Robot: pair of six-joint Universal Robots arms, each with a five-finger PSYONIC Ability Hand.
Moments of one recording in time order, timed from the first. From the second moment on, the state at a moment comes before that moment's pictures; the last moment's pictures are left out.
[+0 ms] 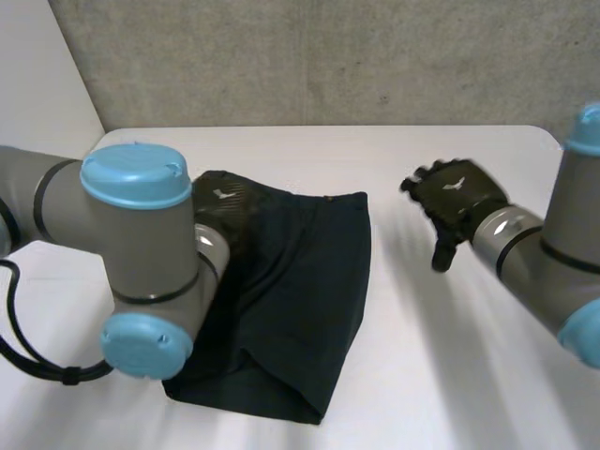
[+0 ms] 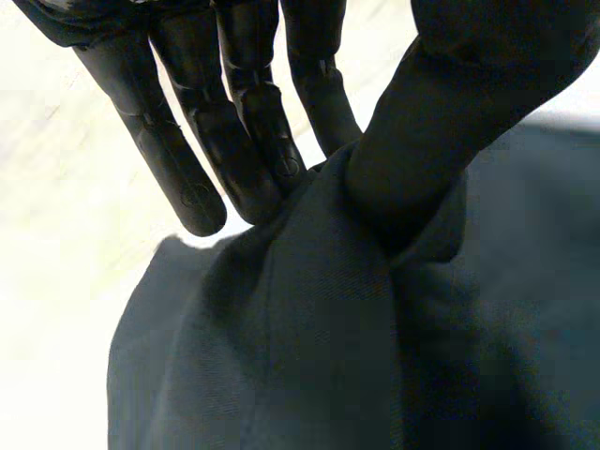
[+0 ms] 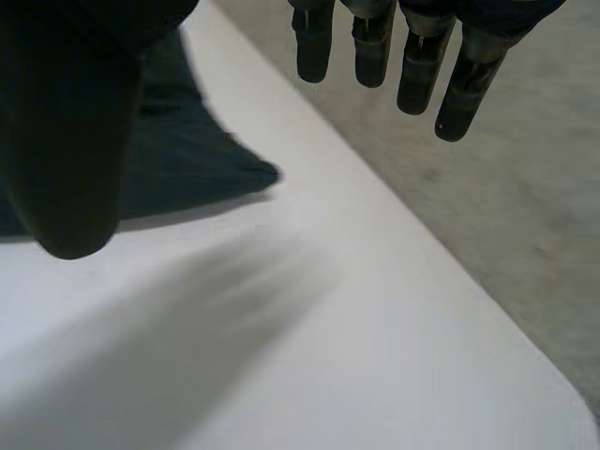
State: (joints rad) left arm 4.07 -2.10 -1.28 3.12 -1.80 3.43; right arm 1.98 -1.23 1.42 0.13 1.50 2.64; left_hand 1.11 1.19 1.18 1.20 0.97; right_hand 0.14 0.18 0.17 0.23 0.06
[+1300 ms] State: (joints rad) left arm 3.96 -1.83 -1.80 3.06 -1.89 3.16; right arm 1.91 -0.91 1.40 -0.11 1.07 2.34; left_hand 0.27 0.26 0.27 0.26 0.08; right_hand 0.15 0.19 0.18 0.23 0.06
